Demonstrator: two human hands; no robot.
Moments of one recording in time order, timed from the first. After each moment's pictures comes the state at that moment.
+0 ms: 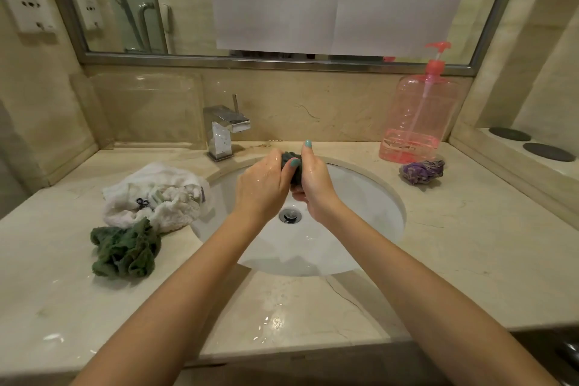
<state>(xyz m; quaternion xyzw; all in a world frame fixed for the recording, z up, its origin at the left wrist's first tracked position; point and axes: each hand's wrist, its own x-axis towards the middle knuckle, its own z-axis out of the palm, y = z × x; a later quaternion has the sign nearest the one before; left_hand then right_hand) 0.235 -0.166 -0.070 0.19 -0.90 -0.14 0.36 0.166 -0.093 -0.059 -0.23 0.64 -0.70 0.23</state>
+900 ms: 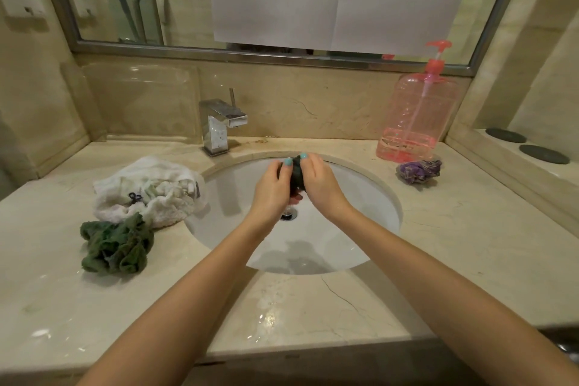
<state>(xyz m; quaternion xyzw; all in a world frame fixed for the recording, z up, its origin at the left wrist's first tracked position) 0.217 -0.152 -0.090 0.22 -0.71 -0.61 0.28 0.134 -0.082 -0.081 -0.38 0.77 -0.52 0.04</state>
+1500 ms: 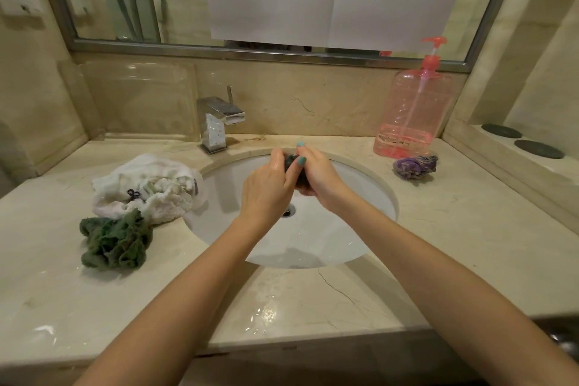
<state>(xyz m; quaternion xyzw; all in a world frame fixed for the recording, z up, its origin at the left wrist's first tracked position) 0.232 -0.146 -0.080 0.19 -0.89 -0.22 0.34 0.146 -0.076 -0.059 -0.30 0.66 -0.64 0.24</state>
